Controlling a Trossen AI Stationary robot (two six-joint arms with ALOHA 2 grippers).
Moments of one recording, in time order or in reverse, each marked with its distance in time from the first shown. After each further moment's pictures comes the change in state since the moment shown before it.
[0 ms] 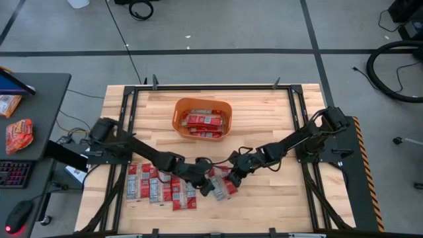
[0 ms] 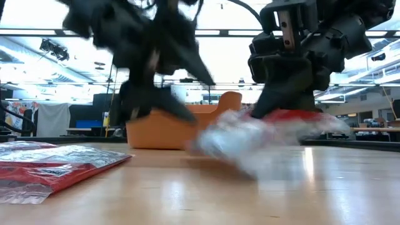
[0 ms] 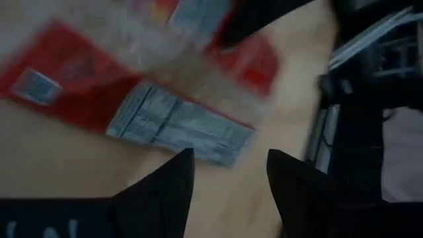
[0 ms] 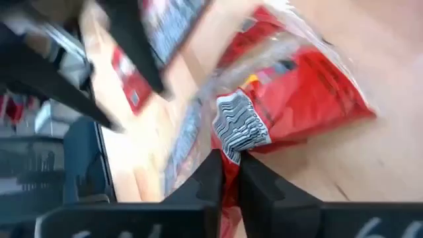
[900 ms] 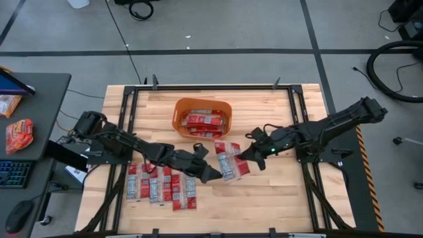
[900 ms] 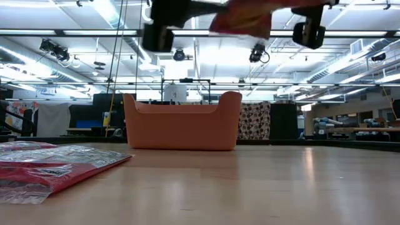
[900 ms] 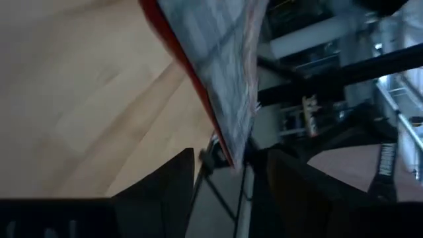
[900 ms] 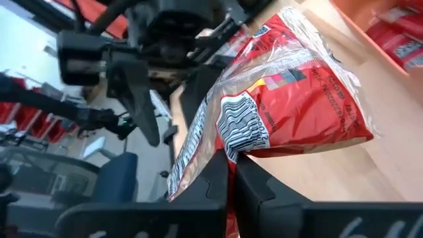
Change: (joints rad) left arm 0.028 -0.202 0.002 0.173 -0.098 -0.066; right arm -0.019 -0.613 -0.001 -0.305 0.136 -0.214
